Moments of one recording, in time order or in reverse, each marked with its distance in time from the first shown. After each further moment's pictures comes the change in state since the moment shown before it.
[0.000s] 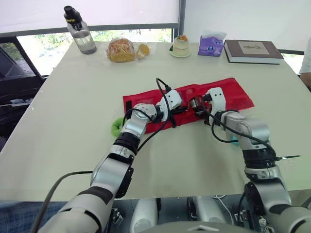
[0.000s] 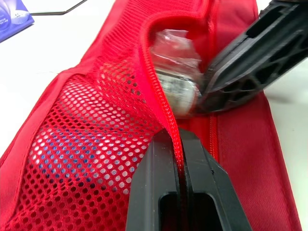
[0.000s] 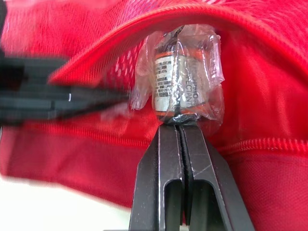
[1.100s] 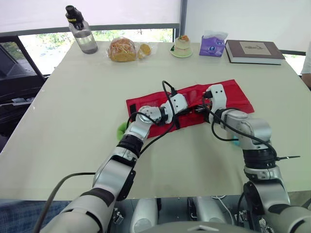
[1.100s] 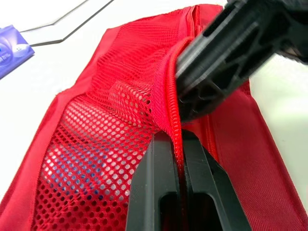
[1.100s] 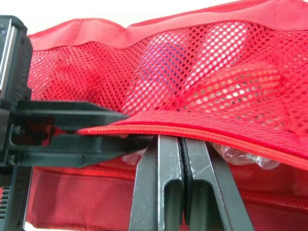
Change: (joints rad) left arm 0.022 -0.017 -0.033 0.009 0.040 -0.144 0.045; right arm 0.005 -0.018 -0.003 -0.072 0.007 0.024 -0.003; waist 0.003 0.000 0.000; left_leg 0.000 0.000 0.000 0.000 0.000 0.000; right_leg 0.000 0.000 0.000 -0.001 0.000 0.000
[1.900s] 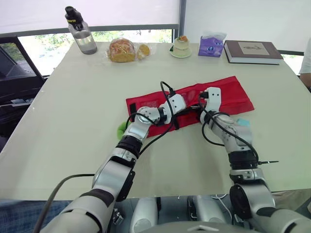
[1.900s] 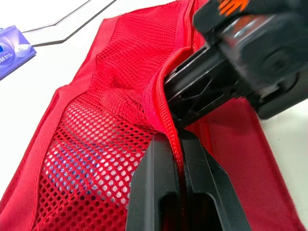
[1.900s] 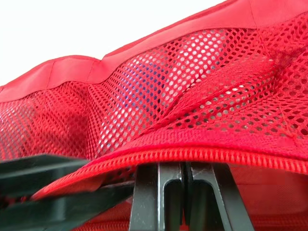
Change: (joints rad) left arm 0.005 0.001 0.006 -0.002 -0.002 -0.002 0.001; right arm 0.021 0.188 -0.070 0.221 0.001 -0.345 -0.173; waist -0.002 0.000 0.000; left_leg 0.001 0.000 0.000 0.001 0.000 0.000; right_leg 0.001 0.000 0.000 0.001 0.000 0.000
